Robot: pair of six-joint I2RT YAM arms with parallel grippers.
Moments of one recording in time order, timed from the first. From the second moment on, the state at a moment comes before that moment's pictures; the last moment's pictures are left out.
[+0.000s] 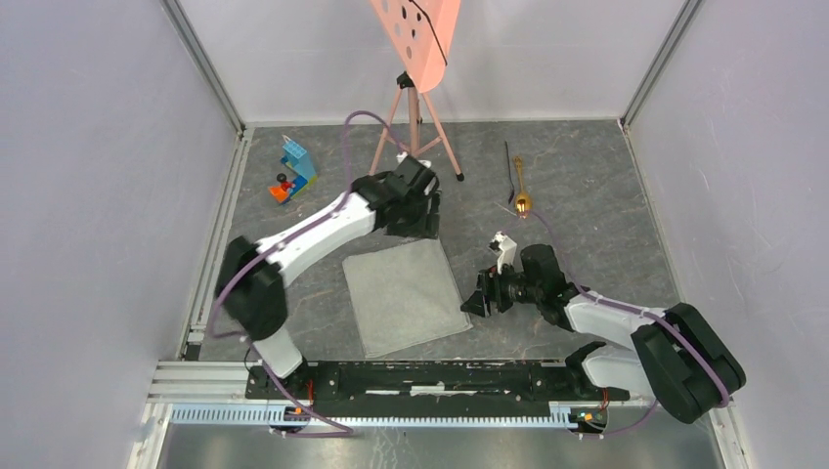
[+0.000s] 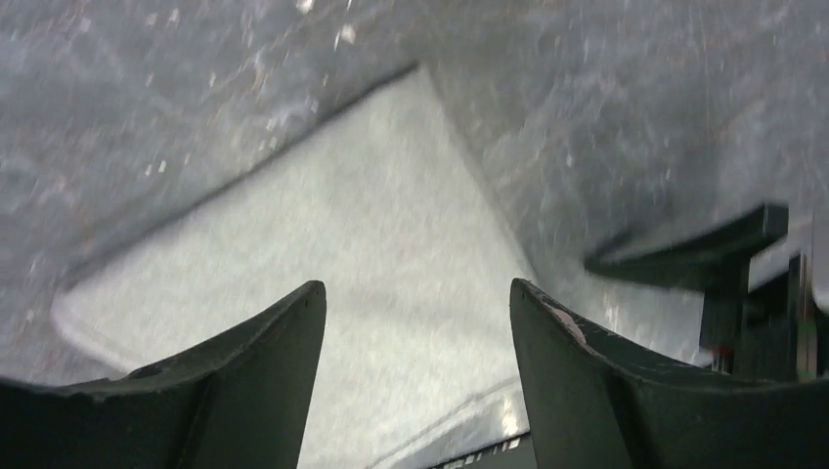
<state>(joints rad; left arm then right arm) -0.74 1.77 1.50 -0.77 -0.10 -0.52 0.50 1.21 0.25 0.30 -0.58 0.32</state>
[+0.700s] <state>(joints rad) -0.60 1.13 0.84 -0.63 -0.02 -0.59 0.78 1.27 0.48 -0.08 0.09 0.27</state>
